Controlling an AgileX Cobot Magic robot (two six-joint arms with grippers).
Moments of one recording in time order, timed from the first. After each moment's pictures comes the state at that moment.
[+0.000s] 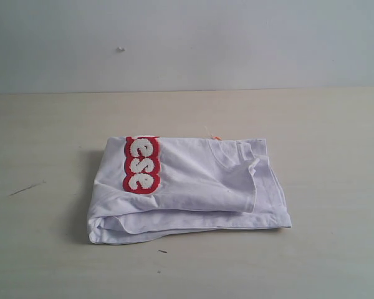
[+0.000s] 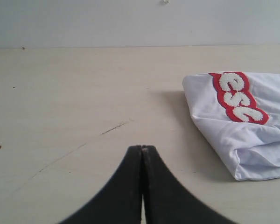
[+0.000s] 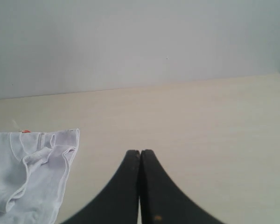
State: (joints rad) left arm -0.16 0.01 0.00 0.00 0.37 -0.06; right arm -0.17 0.01 0.00 0.02 0.26 0.08
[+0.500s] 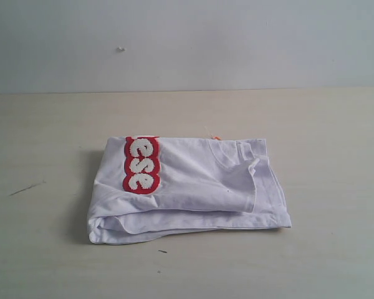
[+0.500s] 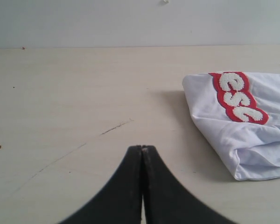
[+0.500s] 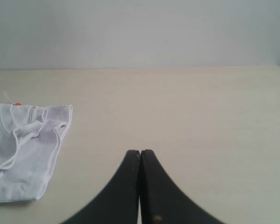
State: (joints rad) left arm -0.16 0.01 0.00 0.00 0.37 -0.06; right arm -0.17 0.01 0.00 0.01 0.33 0.01
